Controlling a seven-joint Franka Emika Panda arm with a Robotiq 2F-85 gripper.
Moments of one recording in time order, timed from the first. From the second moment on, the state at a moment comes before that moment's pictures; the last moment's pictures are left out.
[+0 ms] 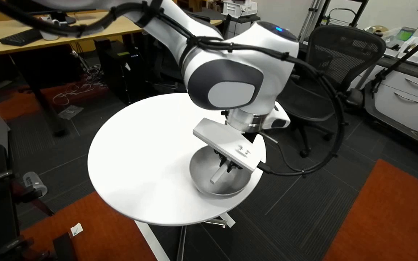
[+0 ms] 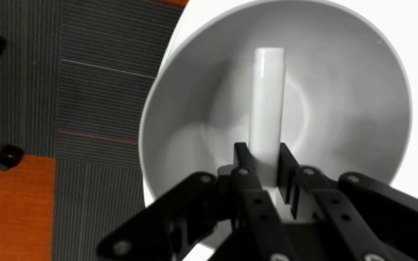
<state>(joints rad) -0.35 0.80 -0.06 -1.48 0.12 2.22 -0.68</state>
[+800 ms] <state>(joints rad) -0.22 0.36 0.08 -1.82 0.11 2.07 -0.77</state>
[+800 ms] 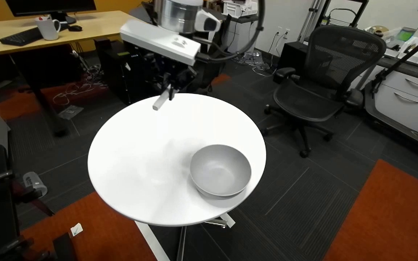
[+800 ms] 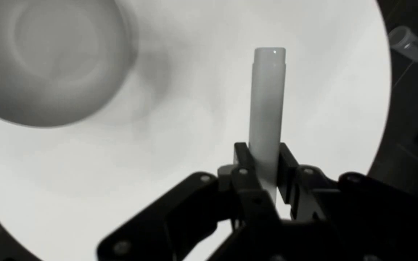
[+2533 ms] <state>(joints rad) -0.20 0.30 -0.03 -2.21 0.23 2.42 -0.76</state>
